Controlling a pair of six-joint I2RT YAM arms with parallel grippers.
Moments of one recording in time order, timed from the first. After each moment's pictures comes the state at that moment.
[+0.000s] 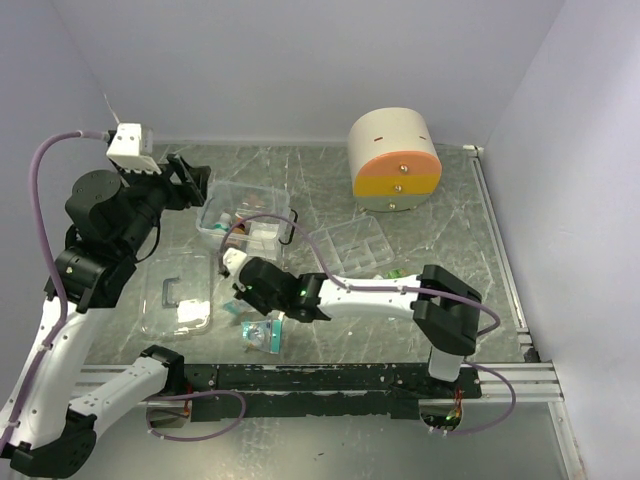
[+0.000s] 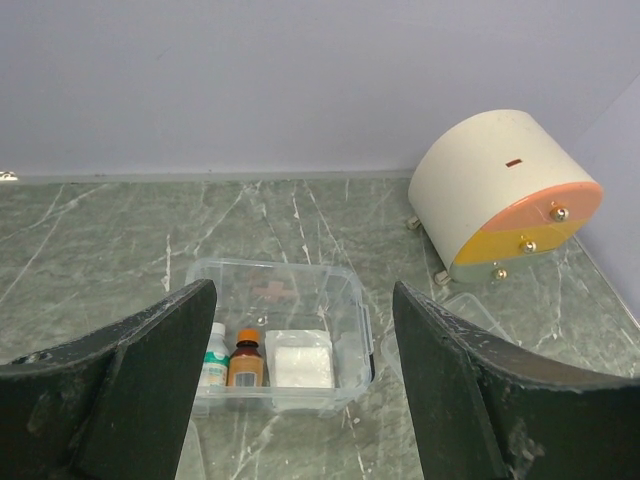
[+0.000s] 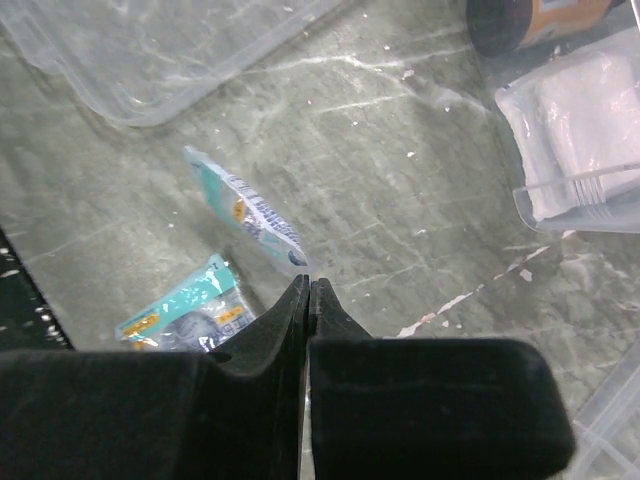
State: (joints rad) left arm -0.37 0.89 1.30 -0.45 -0.13 -0.21; right arm 1.26 1.79 1.20 -0.12 0.23 0.02
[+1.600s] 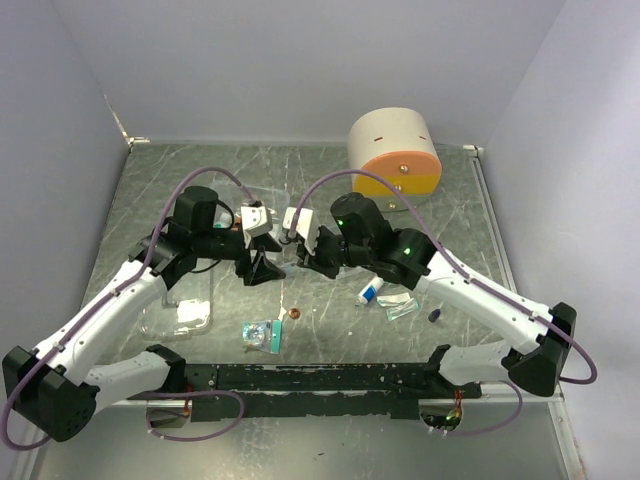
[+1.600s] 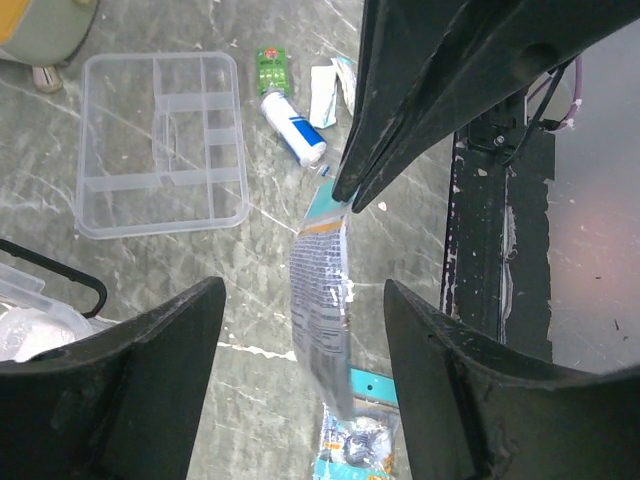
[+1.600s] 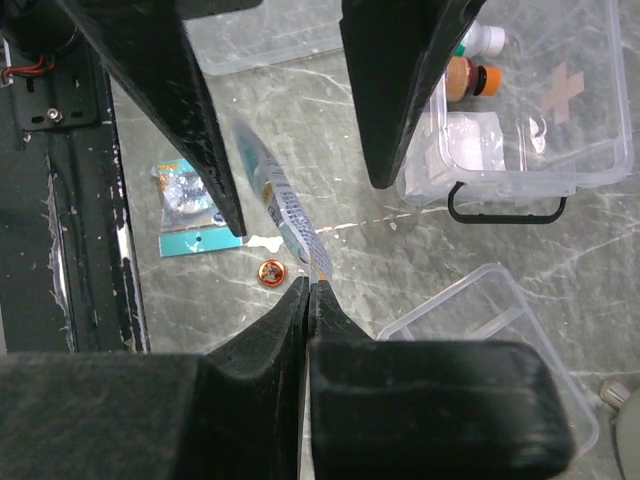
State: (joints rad) left arm -0.52 1.07 0.96 -0.43 0.84 0.31; right arm 0.94 1.27 1.25 -0.57 -0.30 -0.36
